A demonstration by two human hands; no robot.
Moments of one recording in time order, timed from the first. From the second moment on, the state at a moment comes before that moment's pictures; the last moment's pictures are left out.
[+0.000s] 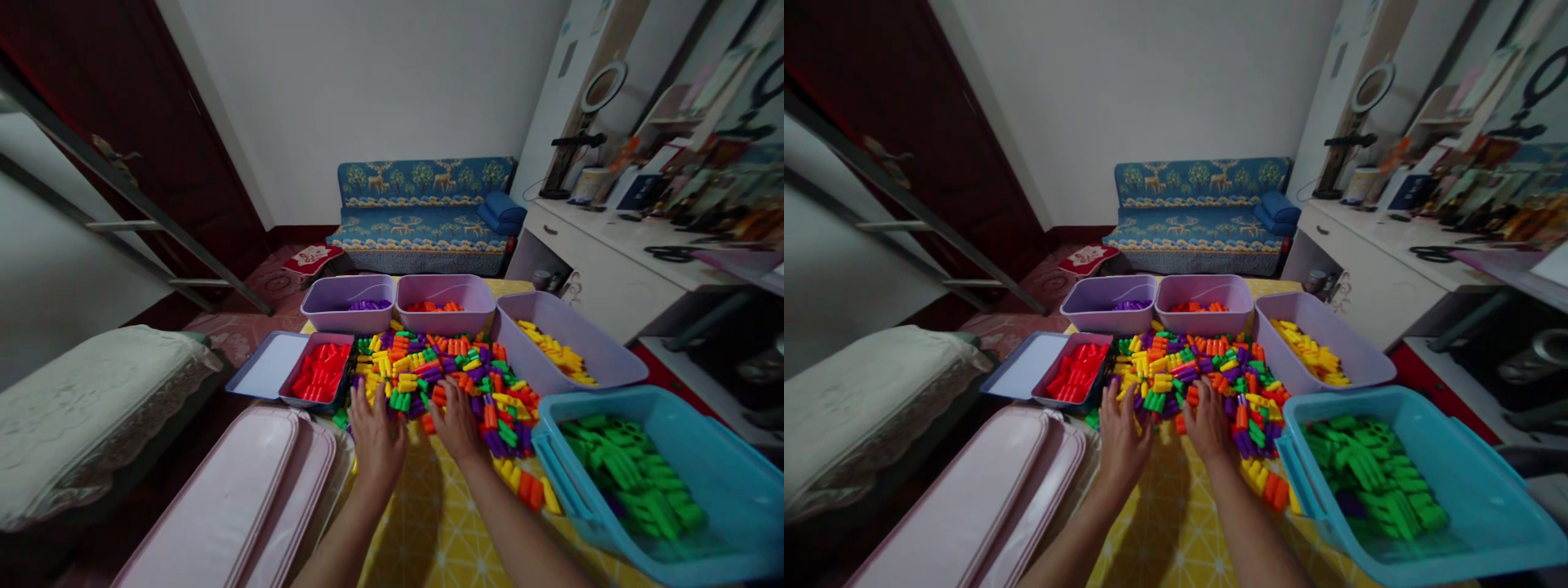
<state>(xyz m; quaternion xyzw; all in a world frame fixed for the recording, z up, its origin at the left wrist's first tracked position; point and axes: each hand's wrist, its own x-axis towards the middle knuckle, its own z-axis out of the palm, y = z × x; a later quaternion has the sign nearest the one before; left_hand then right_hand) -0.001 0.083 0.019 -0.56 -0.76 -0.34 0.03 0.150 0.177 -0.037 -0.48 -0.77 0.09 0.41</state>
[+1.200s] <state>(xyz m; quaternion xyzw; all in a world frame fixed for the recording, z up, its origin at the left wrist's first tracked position) -0.031 0.067 0.026 -0.48 -0.82 -0.30 -0.08 0.152 0.175 -0.030 -0.49 -0.77 0.11 0.39</state>
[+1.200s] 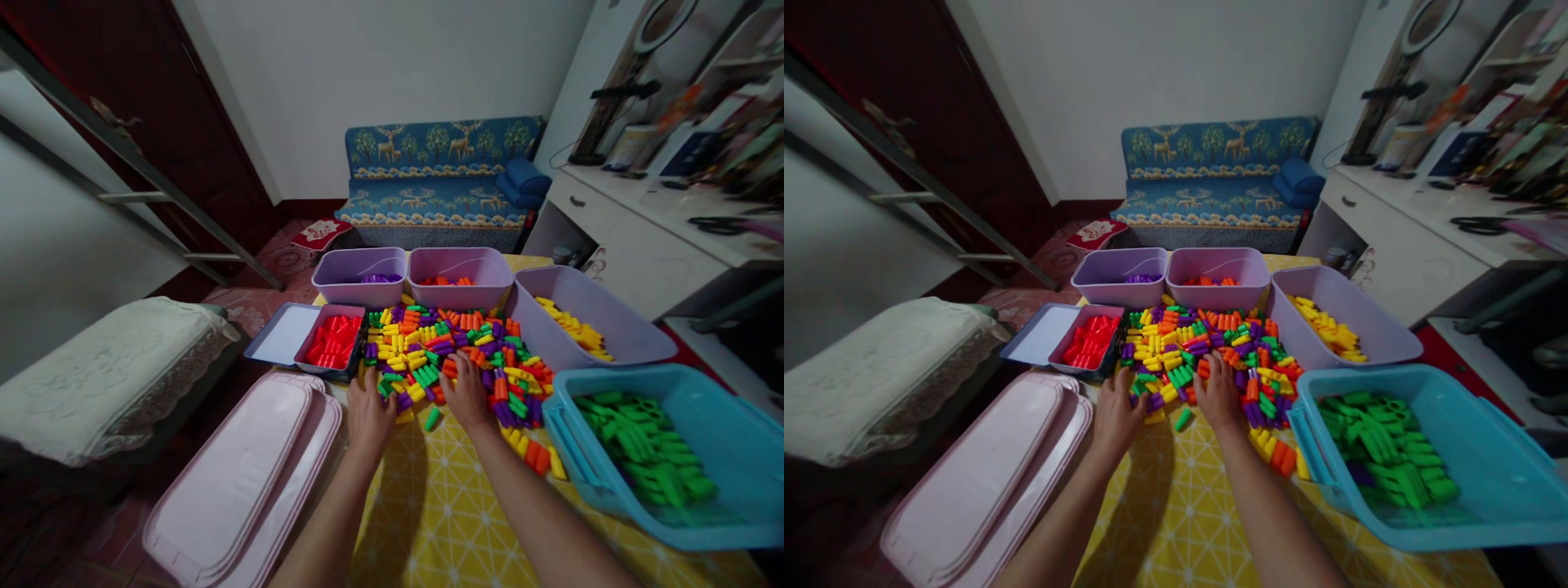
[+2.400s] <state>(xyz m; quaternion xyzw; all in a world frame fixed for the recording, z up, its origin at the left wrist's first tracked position) 0.041 0.007 -0.015 -0.56 -0.76 -0.33 -0.05 0.153 0.173 -0.027 -0.48 -0.77 0.12 0.39</state>
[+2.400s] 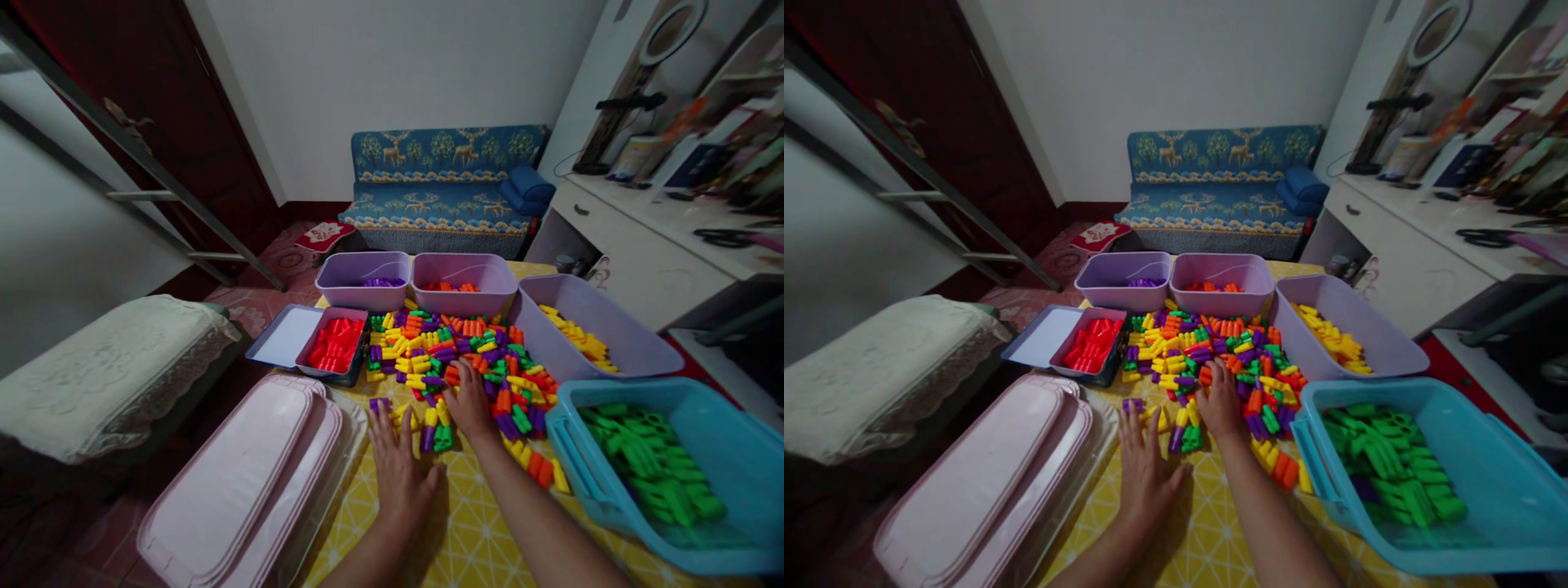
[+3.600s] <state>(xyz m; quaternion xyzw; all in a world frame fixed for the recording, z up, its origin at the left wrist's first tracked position) -0.004 0.149 -0.015 -0.59 -0.71 -0.38 0.03 0.132 0.171 -0.004 -0.56 -0.75 0.08 0.35</state>
